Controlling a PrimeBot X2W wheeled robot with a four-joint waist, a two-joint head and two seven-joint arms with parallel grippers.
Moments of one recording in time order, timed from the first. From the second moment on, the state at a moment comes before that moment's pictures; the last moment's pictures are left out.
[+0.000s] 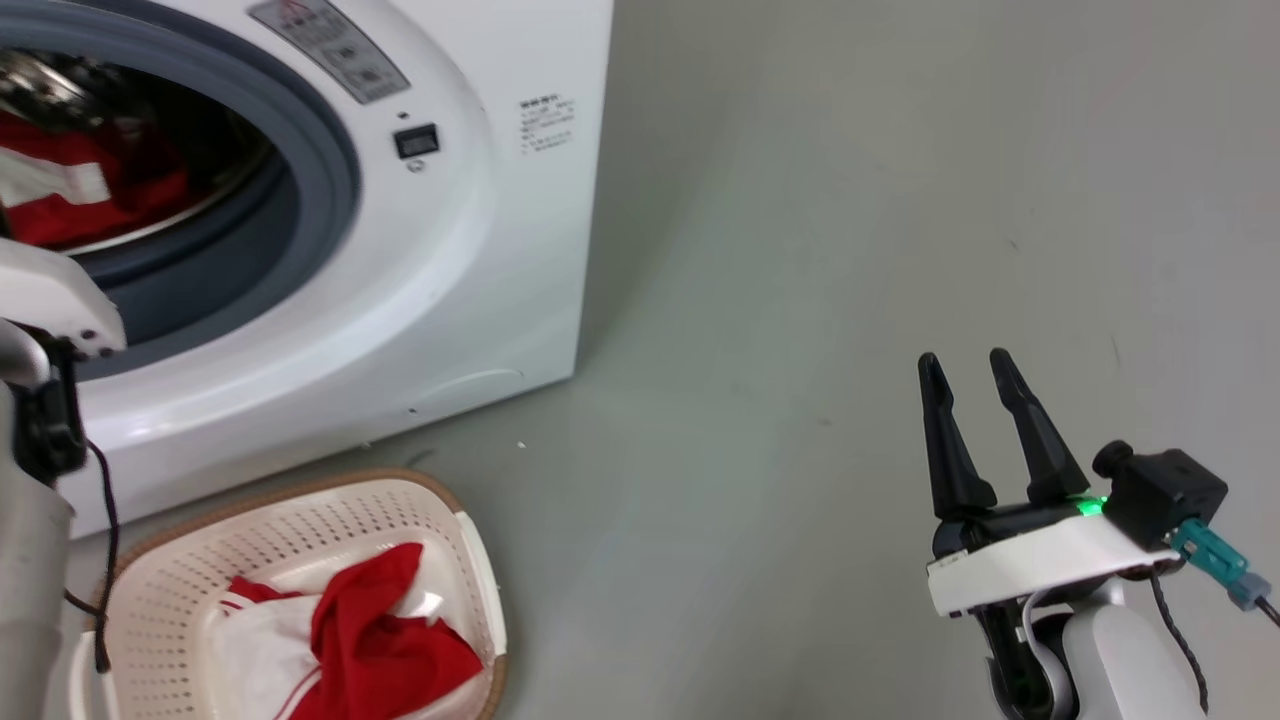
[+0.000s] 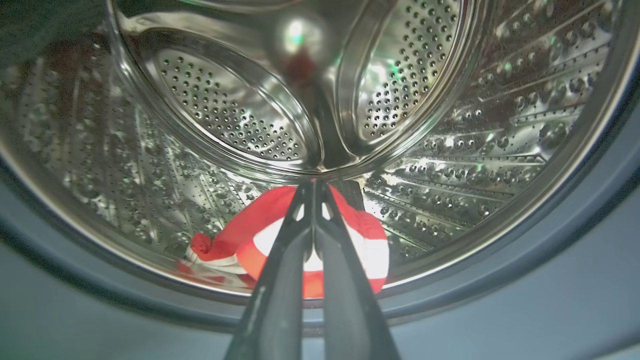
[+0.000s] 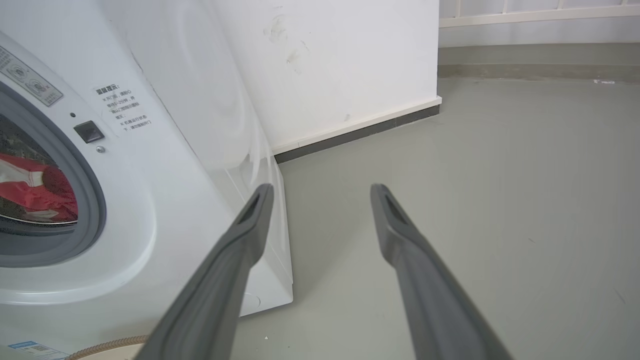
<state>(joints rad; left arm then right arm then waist) -0.73 0.57 -0.15 0.63 -0.46 0.17 -0.16 -0.20 -0.05 0.13 0.18 0.37 0.13 -0.26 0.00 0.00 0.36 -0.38</state>
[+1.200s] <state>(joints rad) 0.01 0.35 -0.25 -0.08 -0.55 0.36 -0.14 -0.07 -0.05 0.08 0.09 0.28 0.13 -0.16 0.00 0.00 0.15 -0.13</state>
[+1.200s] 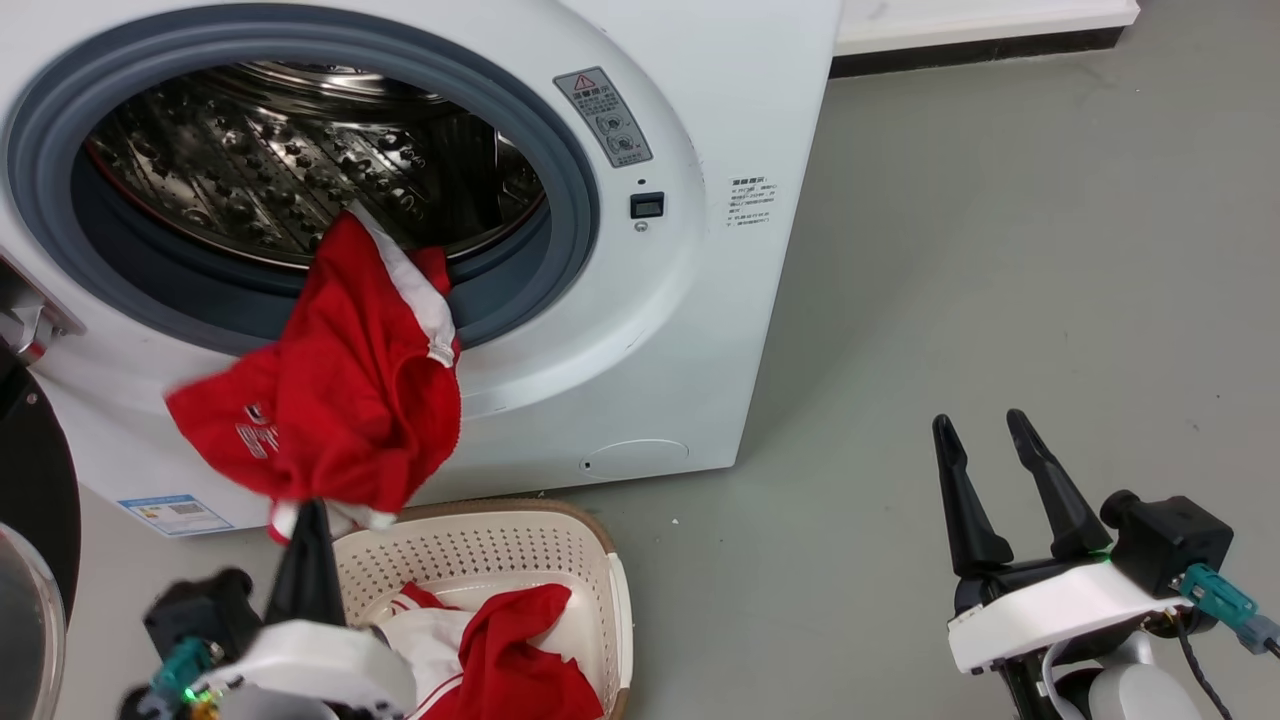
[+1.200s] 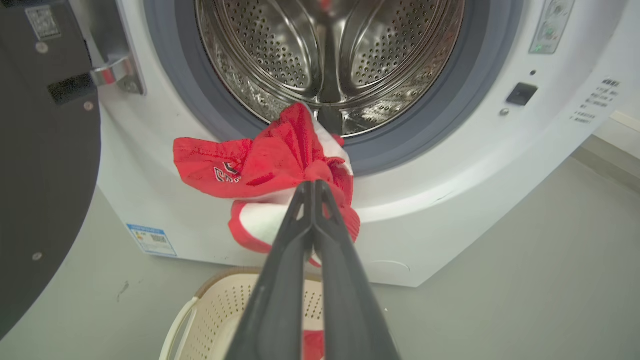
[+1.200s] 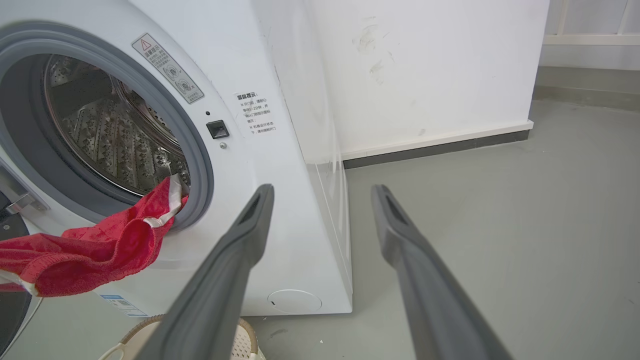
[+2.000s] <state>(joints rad) -0.16 0.17 -0.25 0.71 -0.71 0.17 -0.24 -0.17 -0.05 0.09 0.05 0.29 0.13 -0.18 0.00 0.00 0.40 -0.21</state>
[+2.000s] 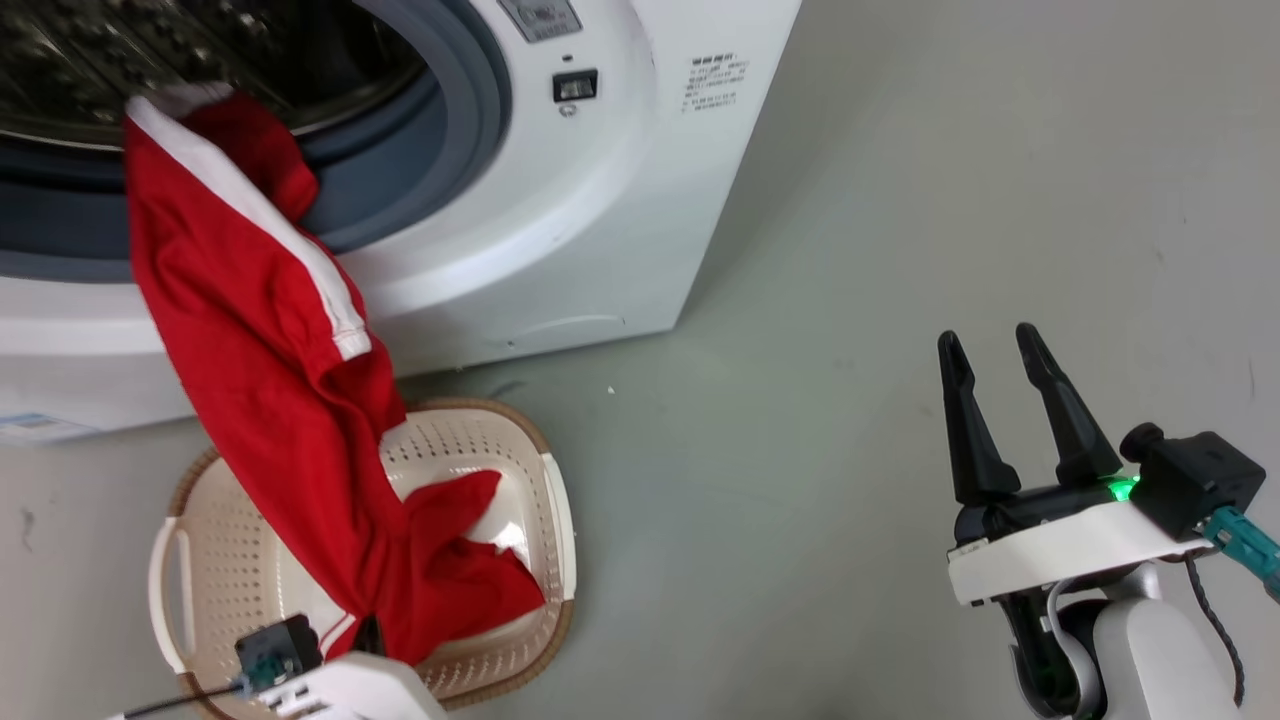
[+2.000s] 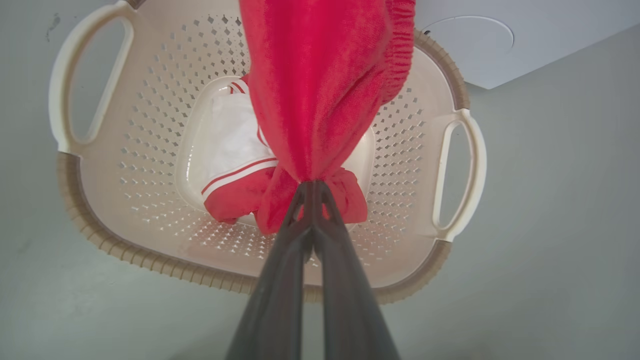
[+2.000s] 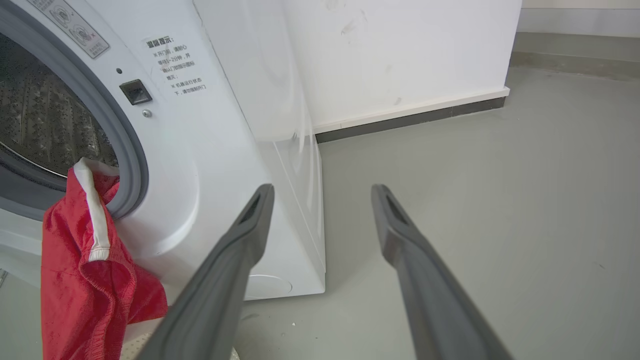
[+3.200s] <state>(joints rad) -0.68 0.24 -0.23 1.26 -0.74 0.08 -0.23 -0.34 -0.05 0.17 0.12 0.34 0.13 -0.26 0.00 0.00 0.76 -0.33</state>
